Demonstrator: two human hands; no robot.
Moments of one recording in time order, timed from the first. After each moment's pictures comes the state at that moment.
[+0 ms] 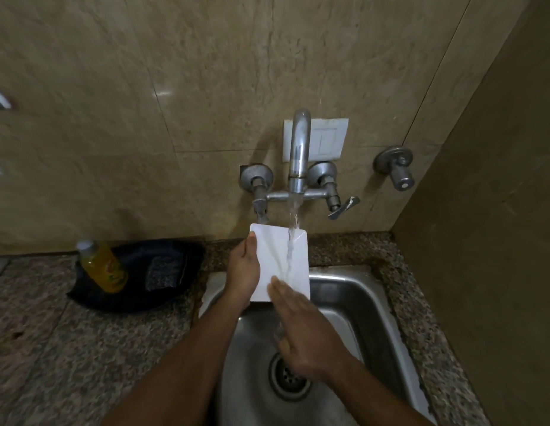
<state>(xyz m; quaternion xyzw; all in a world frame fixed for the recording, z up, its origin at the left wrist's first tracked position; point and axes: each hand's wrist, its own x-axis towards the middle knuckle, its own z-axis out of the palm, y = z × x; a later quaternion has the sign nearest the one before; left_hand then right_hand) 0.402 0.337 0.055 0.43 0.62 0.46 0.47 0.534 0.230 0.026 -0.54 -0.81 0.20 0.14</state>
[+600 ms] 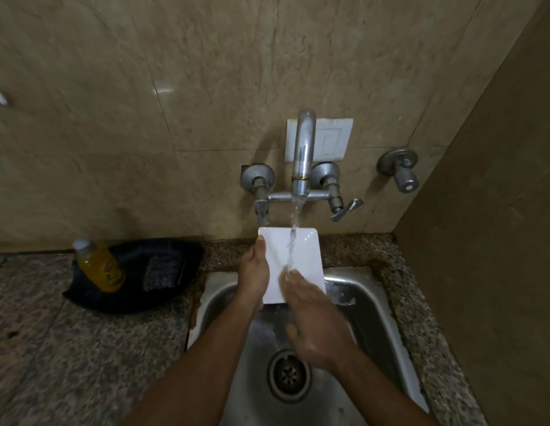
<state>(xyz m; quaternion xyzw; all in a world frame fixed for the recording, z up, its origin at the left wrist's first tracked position) 0.419 0.338 0.052 0.36 0.60 0.47 0.54 0.542 0.235 0.038 -0.56 -0.80 0.16 0.14</state>
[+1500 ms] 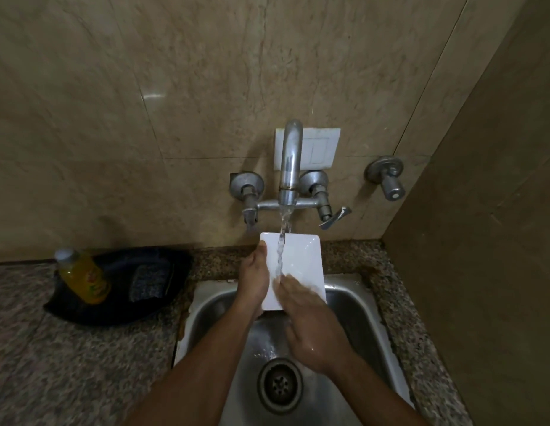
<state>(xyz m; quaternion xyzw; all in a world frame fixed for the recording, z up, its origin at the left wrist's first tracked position) 0.433 0.347 0.049 0.35 0.59 0.44 0.57 0.549 0.241 0.034 -0.56 -0.80 0.16 0.16</state>
